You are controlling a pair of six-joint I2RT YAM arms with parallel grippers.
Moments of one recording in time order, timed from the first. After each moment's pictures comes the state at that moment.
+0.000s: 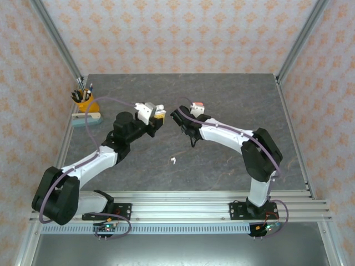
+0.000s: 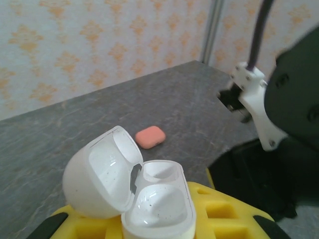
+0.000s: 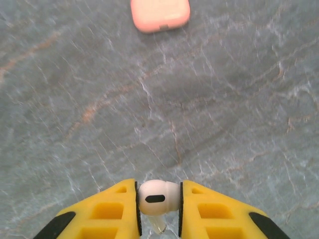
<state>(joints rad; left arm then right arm) -0.38 1.28 0.65 0.43 0.31 -0.01 0.77 1.82 1.34 -0.60 0.51 0.89</state>
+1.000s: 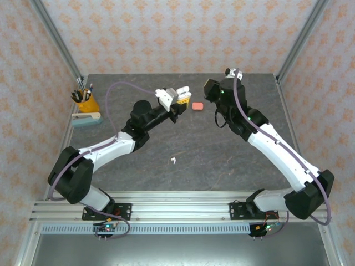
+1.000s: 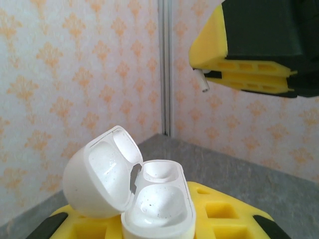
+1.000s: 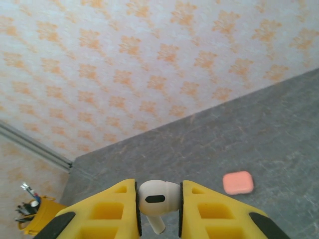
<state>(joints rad) -0.56 1.51 0.94 0.68 0.28 0.01 0.59 1.29 1.33 -0.32 0.33 0.66</state>
